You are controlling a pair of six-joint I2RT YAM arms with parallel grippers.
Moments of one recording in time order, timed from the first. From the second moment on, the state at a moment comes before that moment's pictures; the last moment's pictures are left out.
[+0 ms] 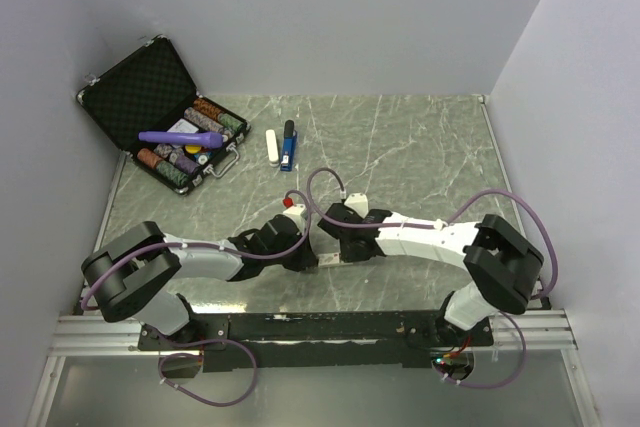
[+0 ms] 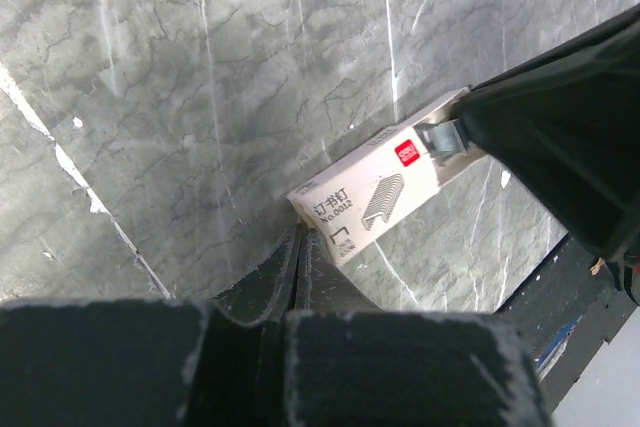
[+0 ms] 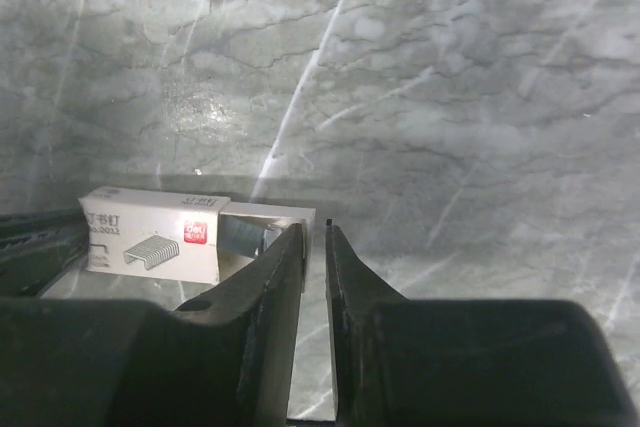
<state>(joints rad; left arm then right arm) -0.94 1.49 0.49 0.32 0.06 -0.70 0.97 1.53 0.86 -0.61 0.34 0.82</state>
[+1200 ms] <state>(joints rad) -0.95 1.51 0.50 0.32 0.07 -0.69 0.97 1.48 0.88 -0.63 0.37 0.84</state>
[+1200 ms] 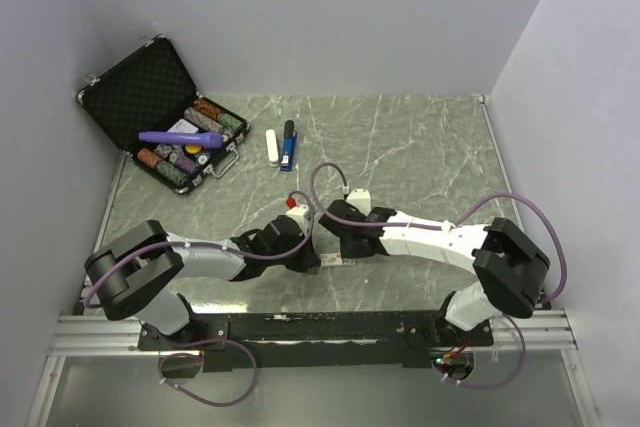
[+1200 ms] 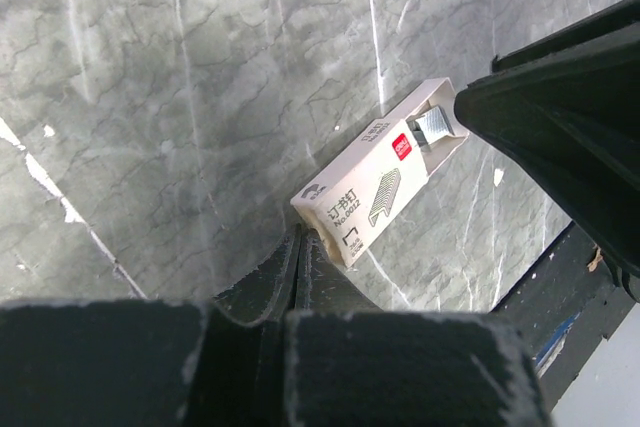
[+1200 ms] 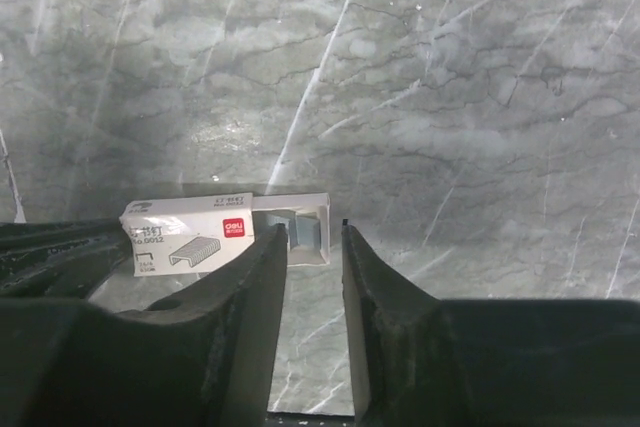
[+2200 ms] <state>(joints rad) -0.96 1.55 0.53 0.33 0.08 -0.69 0.92 1.48 0.77 -0.51 0.28 0.88</state>
